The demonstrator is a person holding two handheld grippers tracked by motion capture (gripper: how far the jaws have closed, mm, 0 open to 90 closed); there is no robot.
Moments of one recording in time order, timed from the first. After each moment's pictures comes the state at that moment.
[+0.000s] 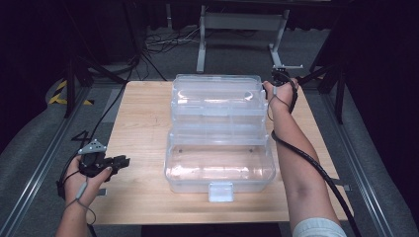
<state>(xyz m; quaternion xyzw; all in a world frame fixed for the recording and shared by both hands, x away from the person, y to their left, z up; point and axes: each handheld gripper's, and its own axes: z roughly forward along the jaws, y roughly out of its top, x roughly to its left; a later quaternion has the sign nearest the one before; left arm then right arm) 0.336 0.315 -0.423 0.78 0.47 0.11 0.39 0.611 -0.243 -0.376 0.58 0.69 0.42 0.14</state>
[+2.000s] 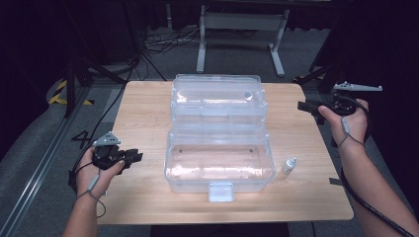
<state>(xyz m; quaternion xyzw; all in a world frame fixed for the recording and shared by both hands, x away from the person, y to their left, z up) 0.352 0.283 -0.407 0.80 0.43 0.10 0.40 0.440 -0.346 -0.301 0.47 0.72 0.48 0.17</state>
